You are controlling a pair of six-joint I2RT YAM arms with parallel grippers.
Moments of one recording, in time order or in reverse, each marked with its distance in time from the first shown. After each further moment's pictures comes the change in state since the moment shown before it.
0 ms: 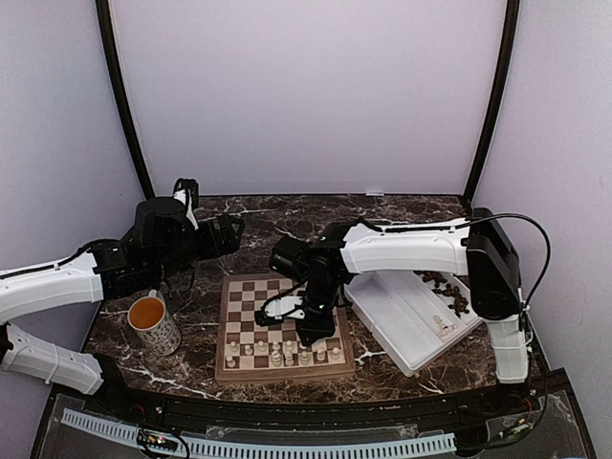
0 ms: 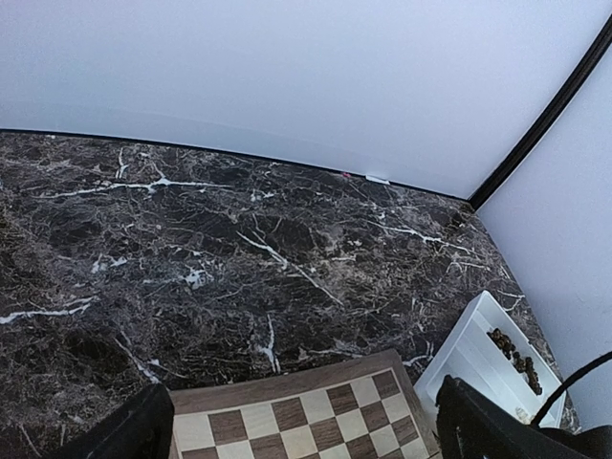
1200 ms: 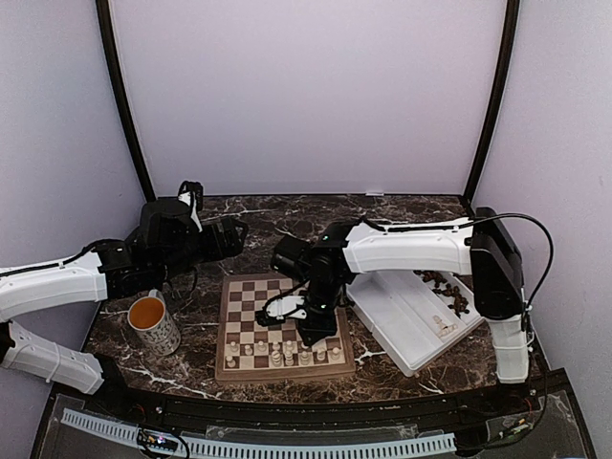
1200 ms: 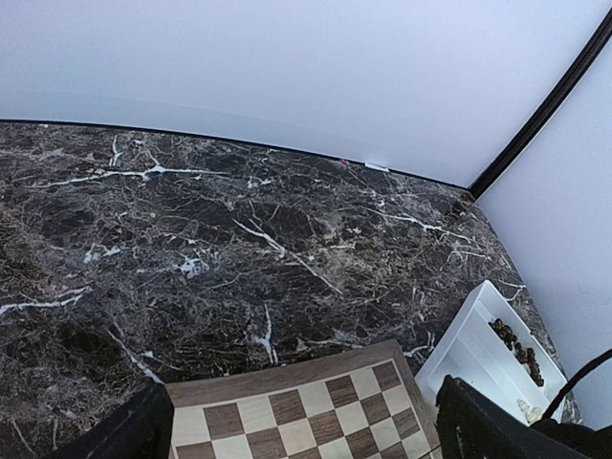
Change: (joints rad) left arm 0.000 0.028 0.000 0.002 0.023 -0.008; right arm 0.001 -0.017 -0.015 -0.002 0.010 0.000
